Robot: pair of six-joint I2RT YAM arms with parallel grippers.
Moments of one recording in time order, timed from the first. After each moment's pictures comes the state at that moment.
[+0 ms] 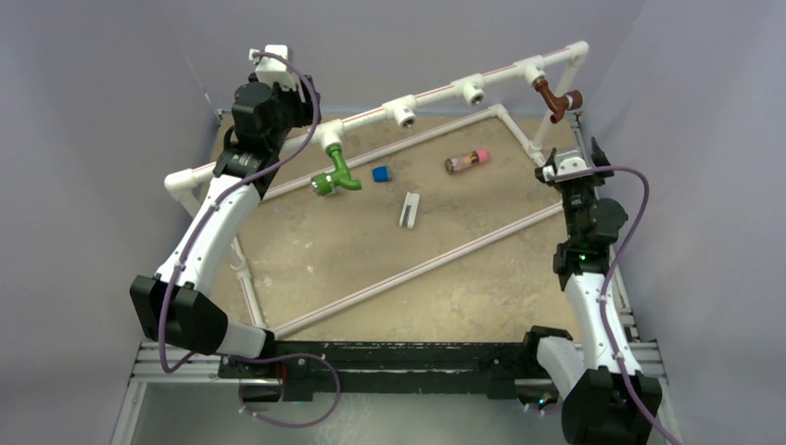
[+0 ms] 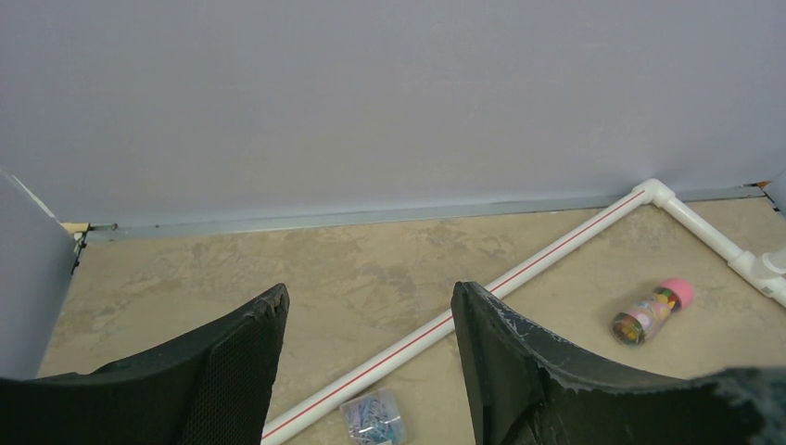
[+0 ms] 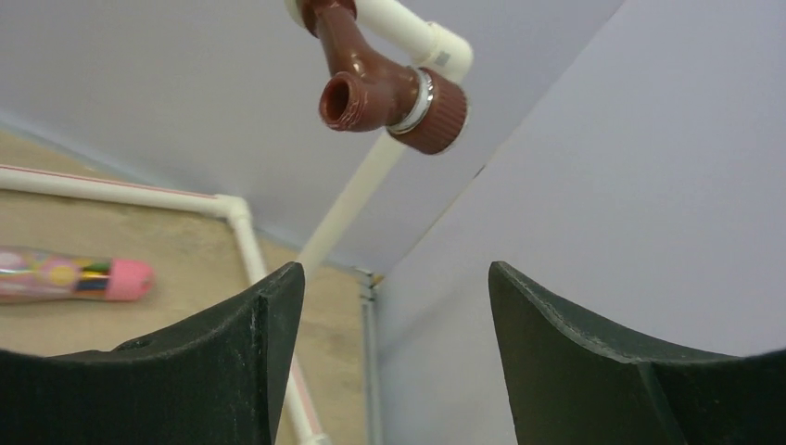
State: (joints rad) left arm -0.25 1.42 1.43 -0.09 -0.11 -0.09; right arm -0.15 0.89 0.60 0.55 -0.20 -0.50
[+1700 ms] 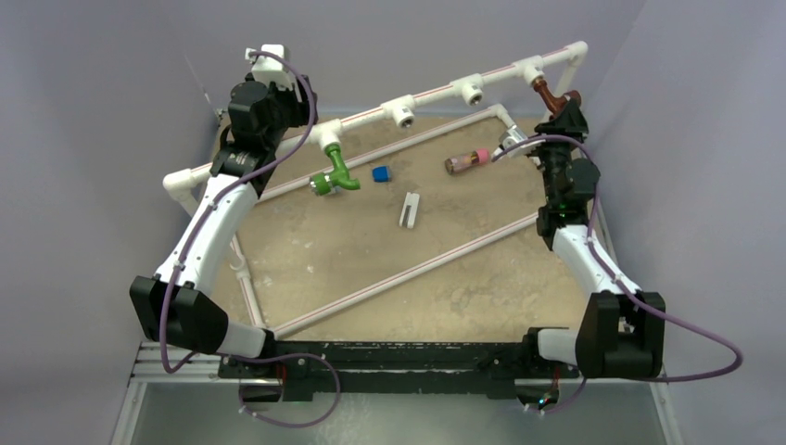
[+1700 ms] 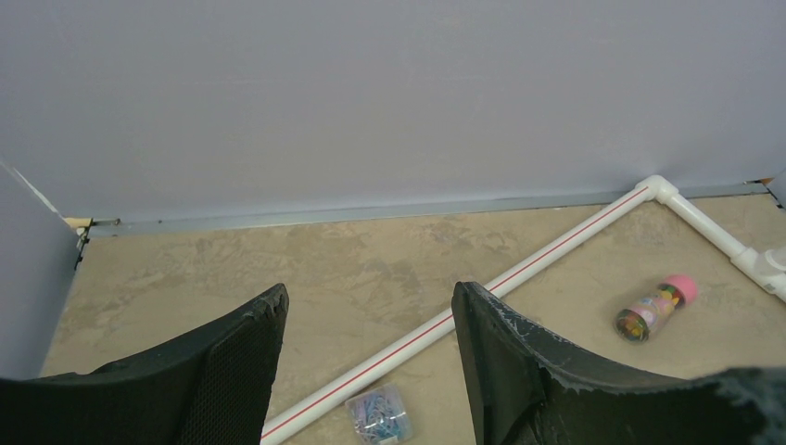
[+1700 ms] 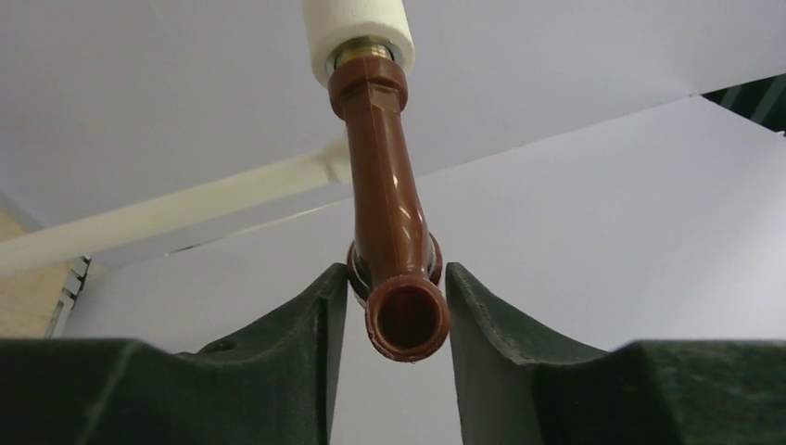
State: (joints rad) left arm -0.22 1.42 1.43 -0.10 -0.08 -0.10; right arm -0.01 1.27 0.79 0.78 -0.07 -1.40
